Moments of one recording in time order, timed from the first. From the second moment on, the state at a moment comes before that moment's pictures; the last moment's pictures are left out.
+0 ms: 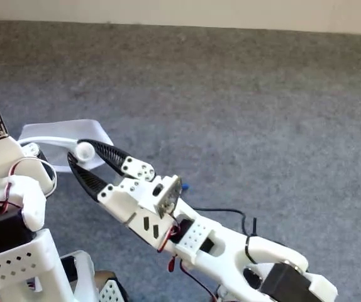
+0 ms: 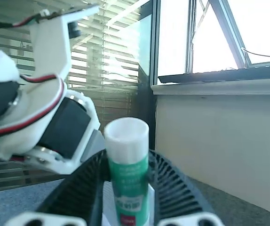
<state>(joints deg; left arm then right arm) -27.3 -65.0 42.5 65.7 7.0 -59.2 -19.9 69.4 -65.1 1.2</state>
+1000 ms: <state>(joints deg) -27.3 -65.0 42.5 65.7 7.0 -59.4 -37.4 68.7 -23.5 0.3</state>
